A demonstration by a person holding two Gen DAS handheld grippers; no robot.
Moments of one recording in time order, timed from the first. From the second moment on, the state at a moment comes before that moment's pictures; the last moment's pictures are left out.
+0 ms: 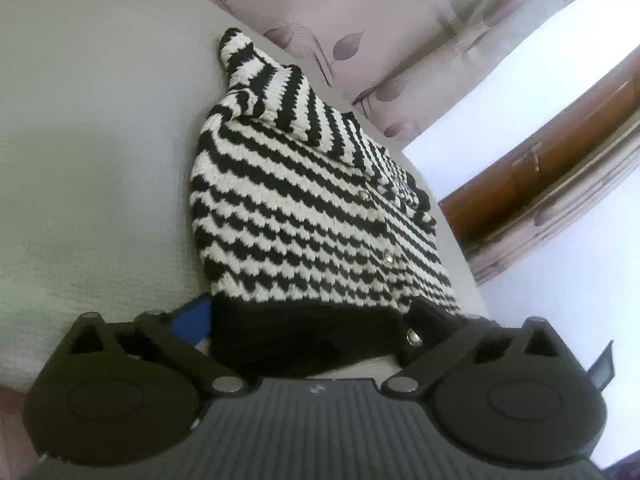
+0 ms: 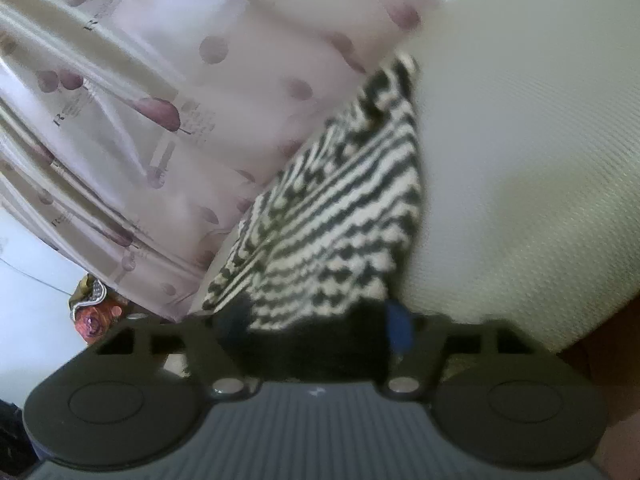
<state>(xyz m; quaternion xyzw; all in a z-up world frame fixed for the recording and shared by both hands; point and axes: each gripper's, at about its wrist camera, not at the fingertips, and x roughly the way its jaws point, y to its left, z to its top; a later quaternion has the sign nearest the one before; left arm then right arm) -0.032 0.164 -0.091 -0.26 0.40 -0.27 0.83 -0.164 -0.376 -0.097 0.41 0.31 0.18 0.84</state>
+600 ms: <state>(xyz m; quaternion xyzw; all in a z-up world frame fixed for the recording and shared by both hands) -0.071 0.183 -0.084 -0.28 0.34 -0.22 0.87 -0.192 -0.393 -0.080 0.40 0.29 0.16 0.85</state>
